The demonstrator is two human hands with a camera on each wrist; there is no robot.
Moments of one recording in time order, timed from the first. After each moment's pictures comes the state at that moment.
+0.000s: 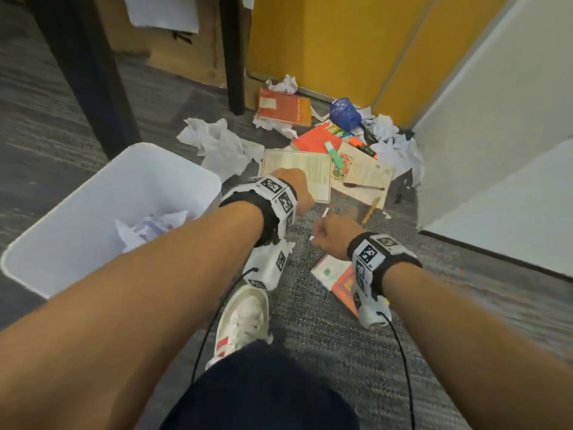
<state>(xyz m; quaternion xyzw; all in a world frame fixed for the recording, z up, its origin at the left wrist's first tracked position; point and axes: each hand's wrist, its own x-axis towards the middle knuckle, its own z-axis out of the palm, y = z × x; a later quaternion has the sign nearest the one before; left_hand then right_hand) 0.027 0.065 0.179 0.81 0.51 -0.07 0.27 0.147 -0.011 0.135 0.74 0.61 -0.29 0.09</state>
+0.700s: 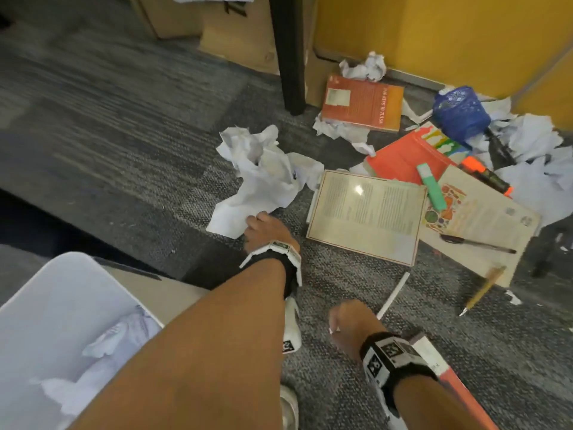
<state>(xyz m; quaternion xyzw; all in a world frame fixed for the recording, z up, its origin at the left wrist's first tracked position) 0.017 0.224 -0.022 0.50 0.83 -0.07 0.25 0.160 0.103 -0.053 0.56 0.70 -0.37 0.25</state>
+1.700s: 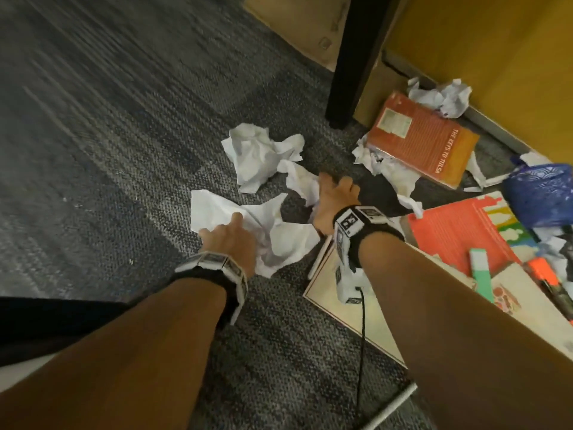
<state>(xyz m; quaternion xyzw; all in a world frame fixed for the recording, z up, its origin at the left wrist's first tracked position) -0.051 0.300 -0.060 0.62 0.72 -0.24 0.18 0.107 0.413 -0.073 0.65 0.69 -0.28 0.14</state>
